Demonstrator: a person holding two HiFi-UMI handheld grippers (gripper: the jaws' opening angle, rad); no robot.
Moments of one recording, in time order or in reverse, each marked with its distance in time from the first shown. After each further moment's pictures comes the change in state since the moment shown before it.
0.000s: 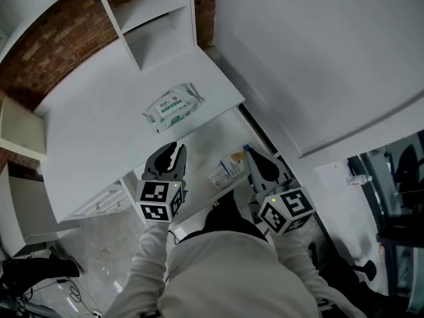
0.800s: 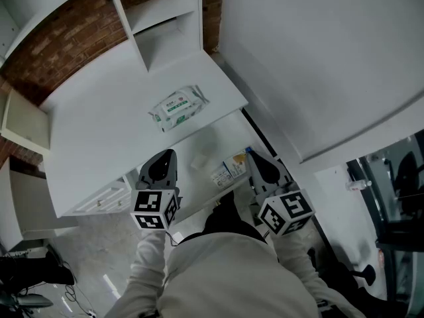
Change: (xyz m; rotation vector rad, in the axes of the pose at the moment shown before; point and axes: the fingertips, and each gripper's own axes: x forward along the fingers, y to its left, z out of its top) left arm -0.048 0.016 0.004 -0.014 -0.057 0.085; right arm -0.010 0.016 0.000 -0.034 -0.006 0.002
